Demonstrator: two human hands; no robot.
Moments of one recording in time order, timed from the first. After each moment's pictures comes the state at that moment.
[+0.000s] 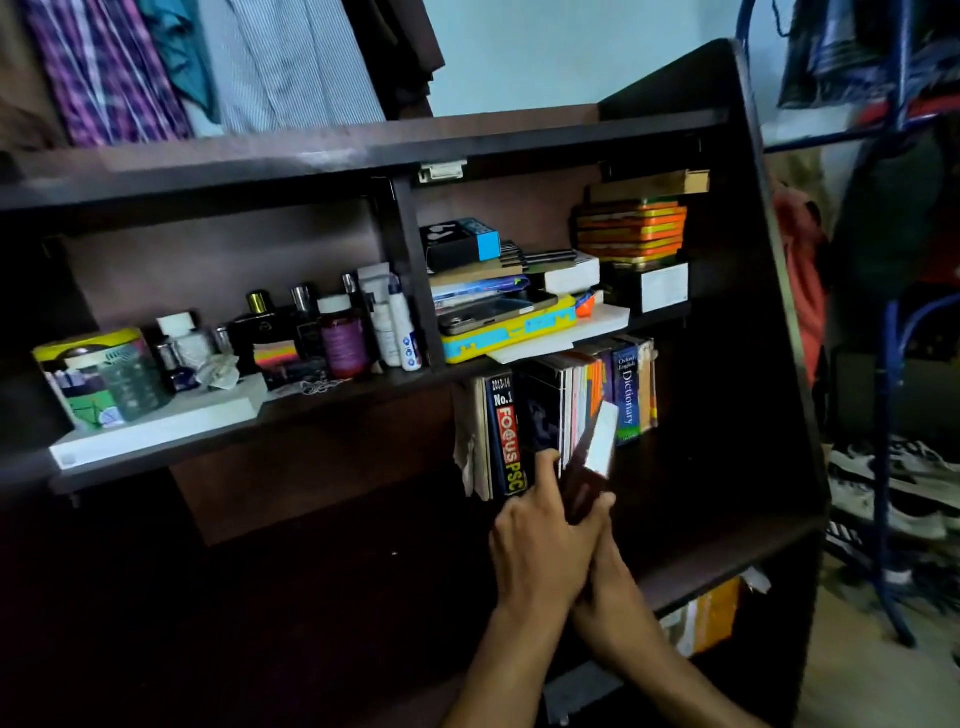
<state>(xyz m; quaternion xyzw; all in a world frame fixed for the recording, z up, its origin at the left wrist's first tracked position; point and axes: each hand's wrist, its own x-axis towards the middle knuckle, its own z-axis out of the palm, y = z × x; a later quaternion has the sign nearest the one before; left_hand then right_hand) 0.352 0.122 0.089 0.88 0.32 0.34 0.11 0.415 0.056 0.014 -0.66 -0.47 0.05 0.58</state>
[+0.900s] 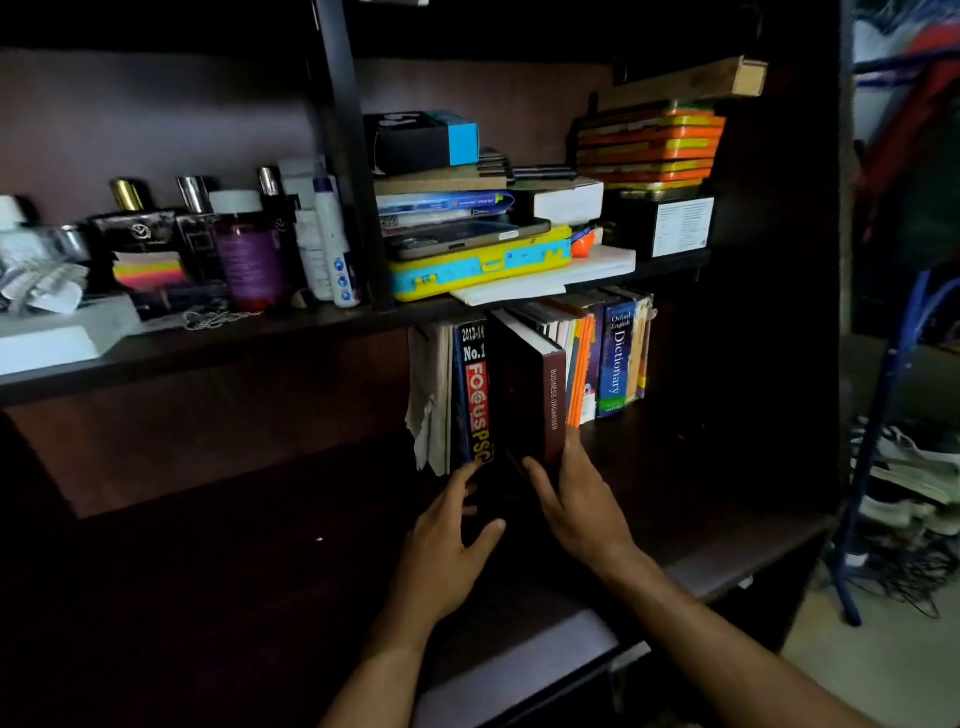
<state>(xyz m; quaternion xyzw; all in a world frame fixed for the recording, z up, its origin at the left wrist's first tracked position) 0.362 0.243 -0.019 0.86 0.27 0.29 0.32 0.513 0.134 0.008 -0.75 -0.46 -0.01 0.48</state>
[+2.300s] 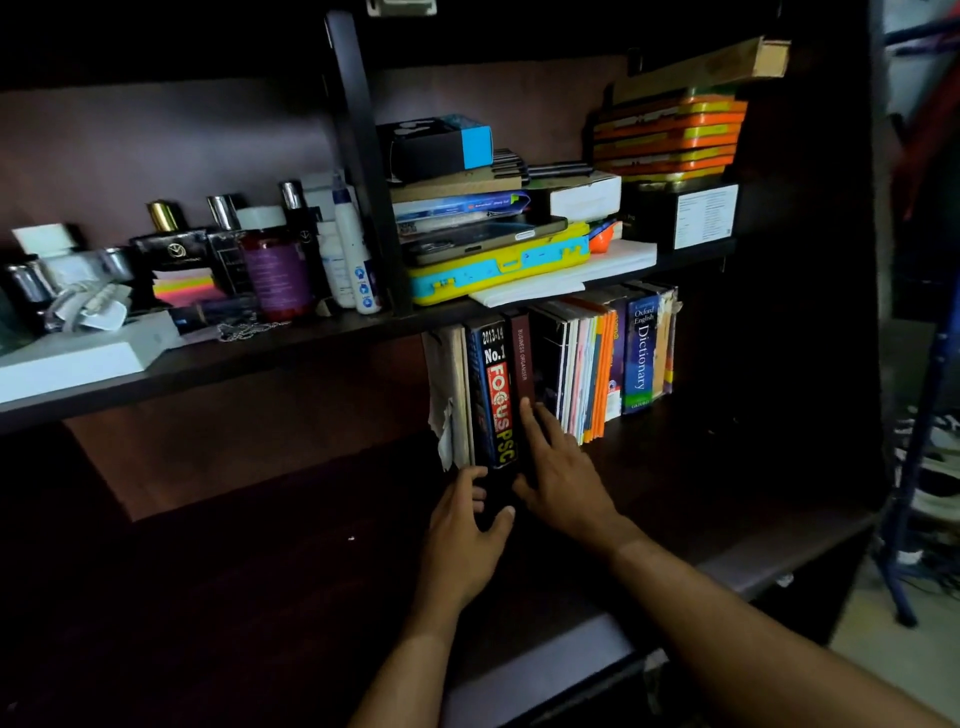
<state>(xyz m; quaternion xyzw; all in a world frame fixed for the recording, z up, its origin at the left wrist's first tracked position) 0.369 0.254 -0.019 0.83 0.33 0.32 0.33 0.534 0.192 -0.010 -0.77 -0.55 -0.06 0.31</state>
